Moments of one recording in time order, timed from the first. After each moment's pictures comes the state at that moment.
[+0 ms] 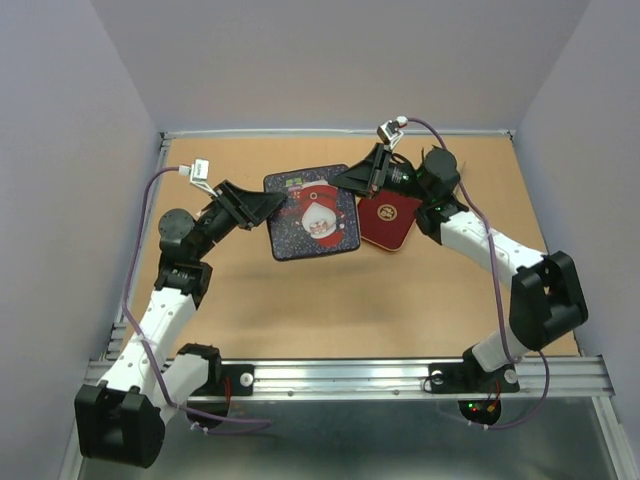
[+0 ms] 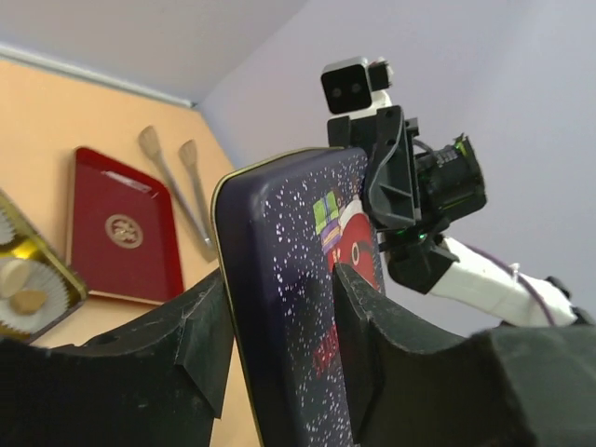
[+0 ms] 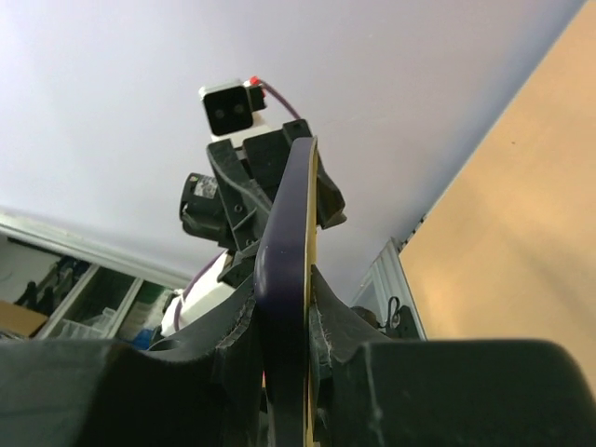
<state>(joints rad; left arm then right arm) -0.18 0.89 0.63 0.51 0.60 -1.04 0.46 1.51 1.09 0.69 -0.80 1.32</state>
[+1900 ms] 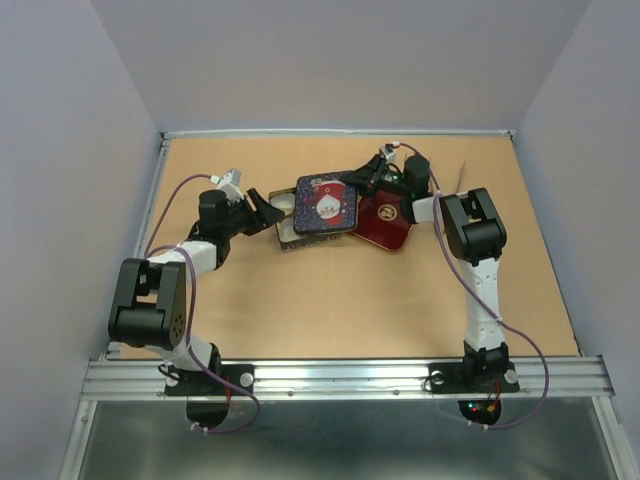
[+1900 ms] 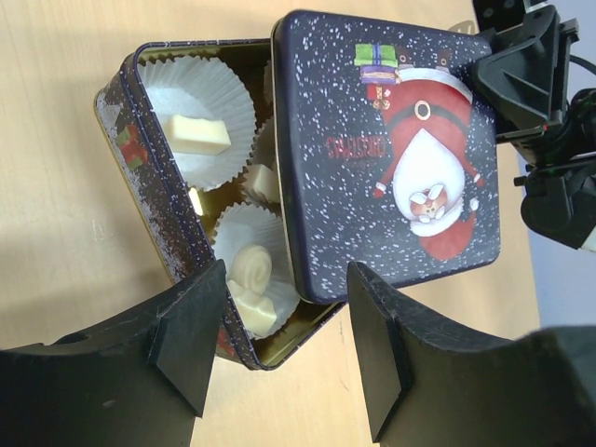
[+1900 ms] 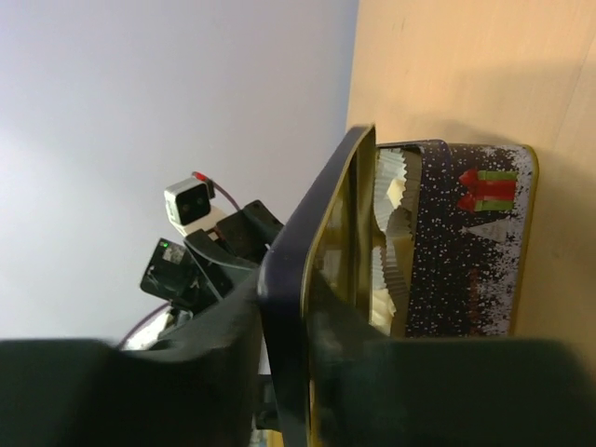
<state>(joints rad) -0.12 1.51 0.66 0.43 0.47 -0.64 0.25 2.34 1.41 0.98 -0.92 1.47</state>
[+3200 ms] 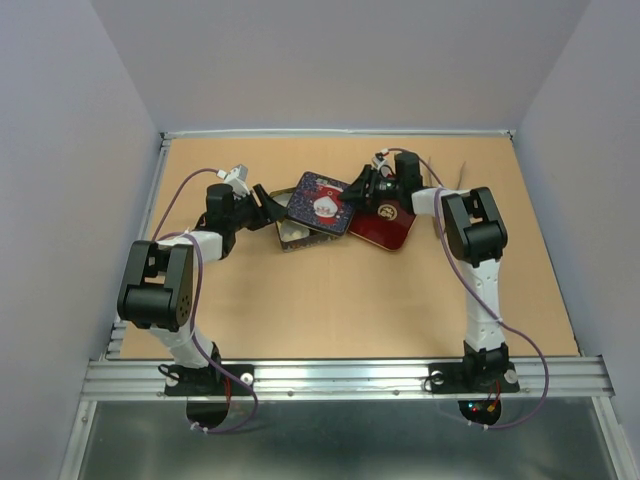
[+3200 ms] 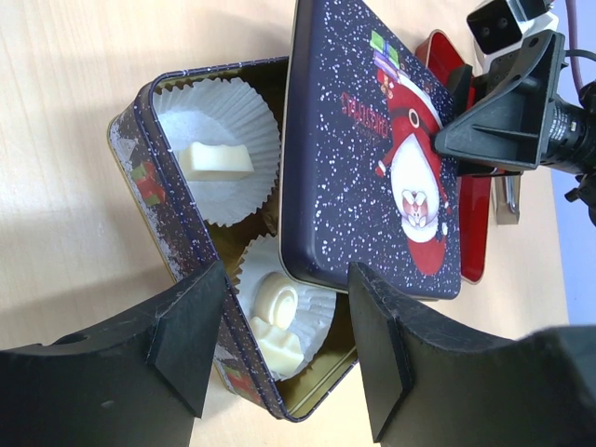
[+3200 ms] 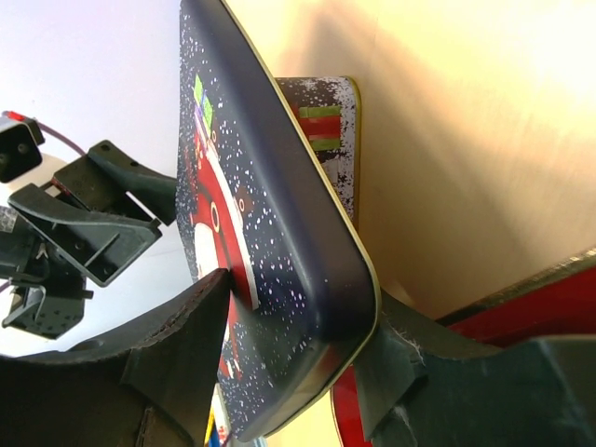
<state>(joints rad) -0.14 1.65 0.76 0.44 0.46 -0.60 0.26 2.32 1.50 0.33 -0.94 0.92</state>
